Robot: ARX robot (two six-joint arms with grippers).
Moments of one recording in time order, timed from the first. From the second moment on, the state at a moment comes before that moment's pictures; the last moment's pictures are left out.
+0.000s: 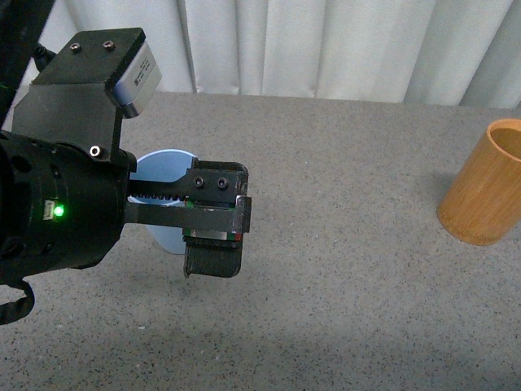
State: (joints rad) left arm -0.54 1.54 0.61 0.14 -0.18 -0.33; right arm 0.00 0.00 0.00 0.00 0.00 0.00
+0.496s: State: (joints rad) left arm -0.49 1.61 0.68 0.12 -0.19 -0.38; right arm 0.00 0.00 0.00 0.00 0.00 0.00
